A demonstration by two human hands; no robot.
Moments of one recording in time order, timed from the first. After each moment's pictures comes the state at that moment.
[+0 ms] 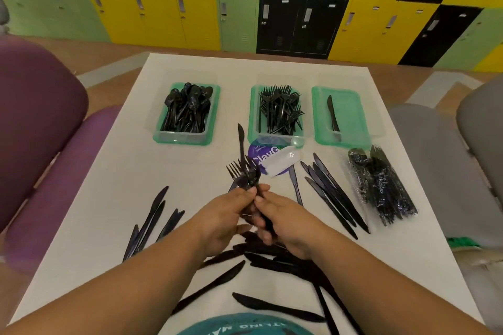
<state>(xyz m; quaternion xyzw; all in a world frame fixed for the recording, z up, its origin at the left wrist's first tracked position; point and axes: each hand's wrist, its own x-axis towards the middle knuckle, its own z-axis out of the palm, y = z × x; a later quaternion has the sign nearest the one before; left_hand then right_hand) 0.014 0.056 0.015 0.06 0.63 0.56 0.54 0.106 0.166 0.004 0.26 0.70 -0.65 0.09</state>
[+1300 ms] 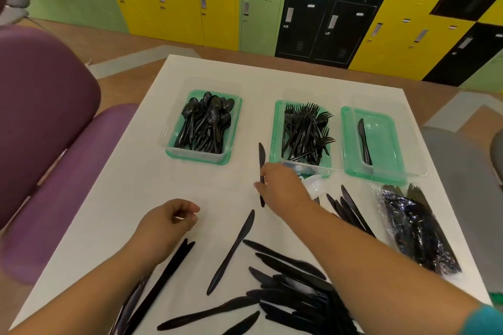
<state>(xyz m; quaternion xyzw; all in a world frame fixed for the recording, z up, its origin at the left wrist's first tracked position) -0.093 -0.019 -0.015 0.11 0.87 0.38 0.30 -0.037 0.215 -0.027 0.23 0.95 -0.19 0.06</state>
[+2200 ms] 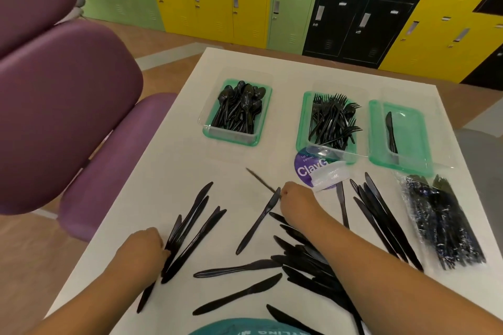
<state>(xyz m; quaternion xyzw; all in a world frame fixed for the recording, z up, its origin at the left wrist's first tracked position) -0.046 -0.115 -0.025 0.07 0.96 -0.02 0.29 0.014 0.159 -0.026 0.32 0.88 -0.32 0.15</state>
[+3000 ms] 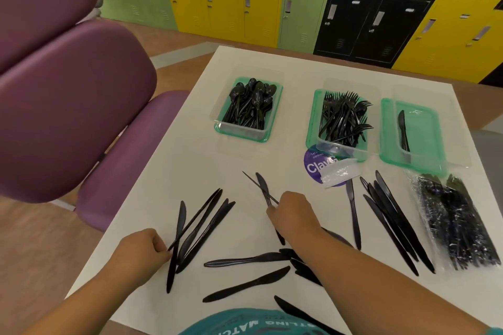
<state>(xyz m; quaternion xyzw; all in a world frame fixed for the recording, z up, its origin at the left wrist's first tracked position) -0.037 -0.147 -0.022 0.01 0.95 0.13 0.27 0.023 0.121 -0.040 0.33 0.88 -0.30 0.16</state>
